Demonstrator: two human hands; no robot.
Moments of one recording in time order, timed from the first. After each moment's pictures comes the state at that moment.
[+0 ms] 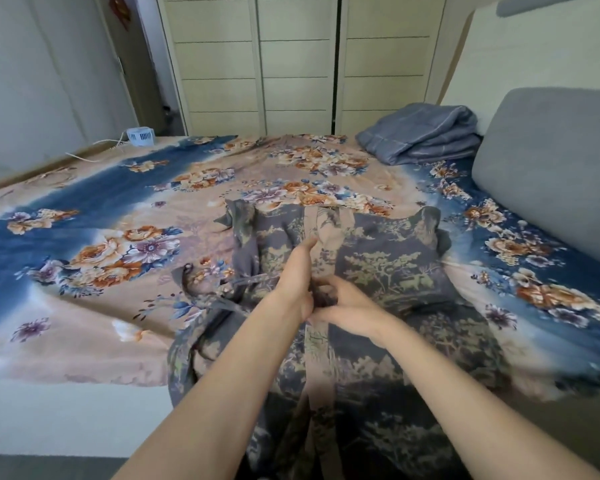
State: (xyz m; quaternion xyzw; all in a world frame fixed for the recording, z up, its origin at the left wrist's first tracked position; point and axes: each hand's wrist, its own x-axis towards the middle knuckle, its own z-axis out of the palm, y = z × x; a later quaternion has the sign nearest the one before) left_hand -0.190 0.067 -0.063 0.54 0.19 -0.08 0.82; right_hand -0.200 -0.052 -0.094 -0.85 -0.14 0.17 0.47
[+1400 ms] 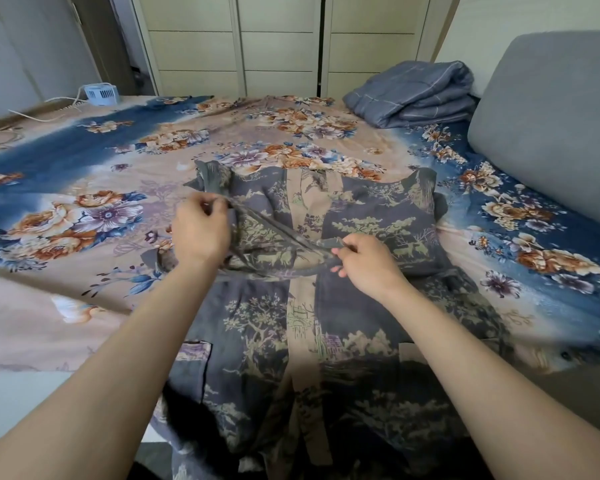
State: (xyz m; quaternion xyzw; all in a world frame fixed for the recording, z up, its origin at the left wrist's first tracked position) left_hand -0.153 0.167 -0.107 0.80 0.19 0.32 0.48; right_hand -0.158 -0.079 -0.123 -0.92 -0.04 0.01 0.40
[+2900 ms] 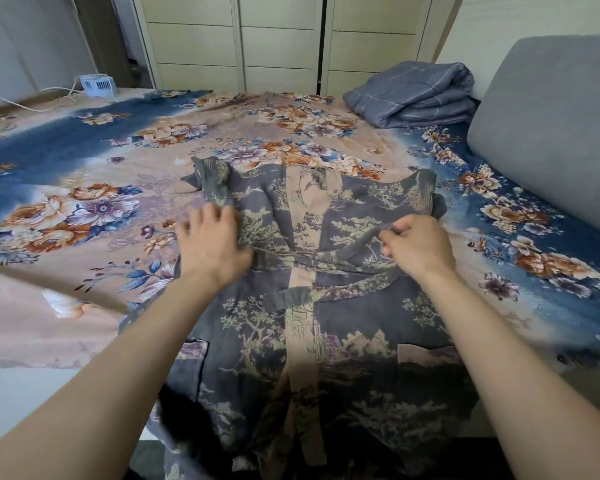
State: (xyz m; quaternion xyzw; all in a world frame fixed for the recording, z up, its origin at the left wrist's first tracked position) left_hand -0.164 0.164 -0.131 0.98 0.08 0.17 0.08; right_hand -0.151 -0.127 -0.098 -0.92 0.08 -0.11 0.38
